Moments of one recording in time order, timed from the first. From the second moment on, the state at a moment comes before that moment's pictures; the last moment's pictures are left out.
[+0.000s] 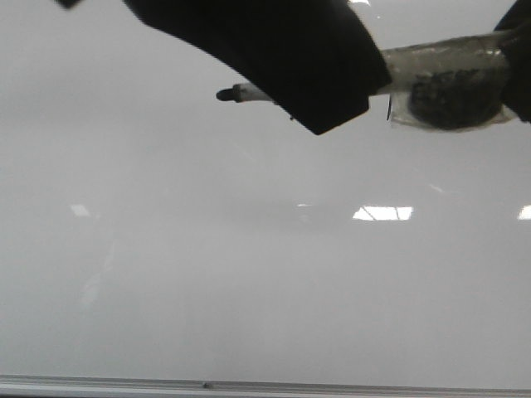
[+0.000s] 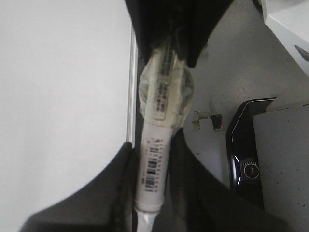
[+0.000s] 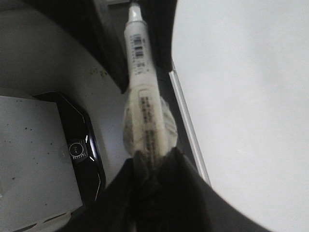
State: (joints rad) left arm -1.06 1.35 -1.17 -0.18 0.81 0.69; right arm 0.81 0.93 -0.89 0.13 0.93 -0.48
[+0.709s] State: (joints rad) left arm -0.98 1.35 -1.17 0.10 0.84 0.32; right arm 0.76 0.93 -0.89 0.11 0.91 -0.40
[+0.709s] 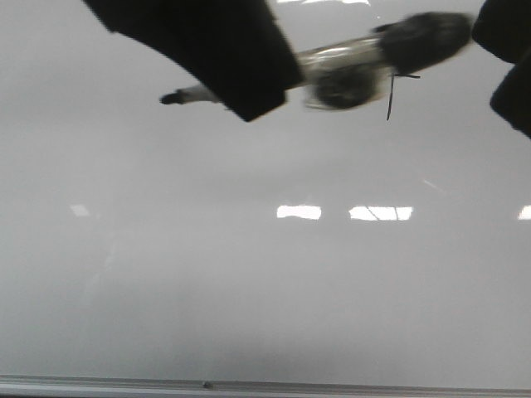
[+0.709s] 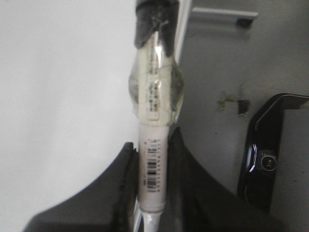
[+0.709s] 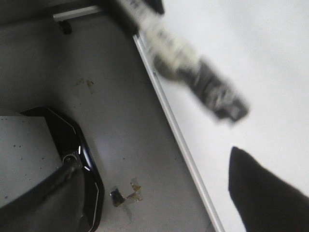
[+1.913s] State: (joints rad) left arm -0.10 1.18 -0.69 0.15 0.03 -0.20; right arm 0.70 0.93 -0.89 0.12 0.95 -0.39
